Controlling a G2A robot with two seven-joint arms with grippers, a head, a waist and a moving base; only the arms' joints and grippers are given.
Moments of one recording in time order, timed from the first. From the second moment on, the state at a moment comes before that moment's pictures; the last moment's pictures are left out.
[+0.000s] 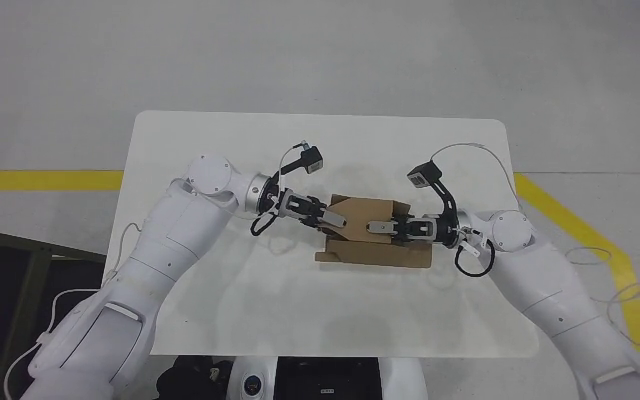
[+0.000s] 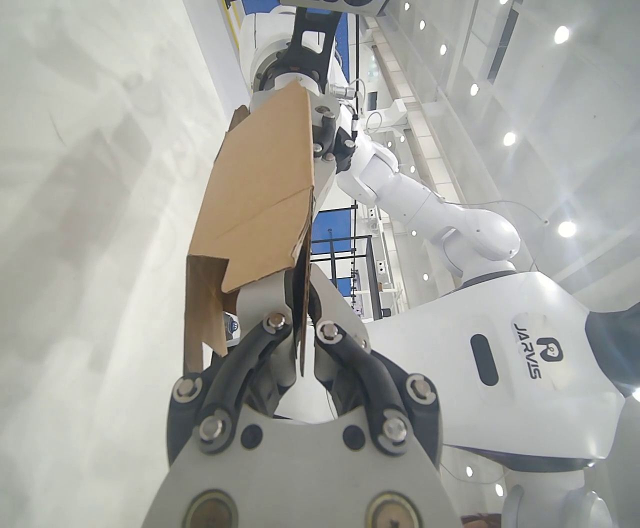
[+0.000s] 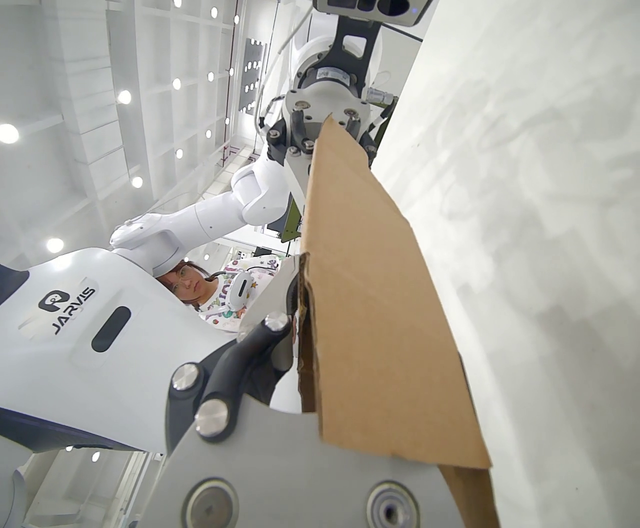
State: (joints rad) left arm 0.61 -1.21 -0.83 -1.07 -0.58 -0.34 -1.48; right arm -0.86 -0.95 0.85 -1.28 0.72 -0.63 1.19
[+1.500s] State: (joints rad) left arm 0.61 -1.24 -0.84 -1.15 -0.69 -0.33 -1.48; right arm -0.84 -1.00 0.84 -1.21 0.65 -0.64 1.17
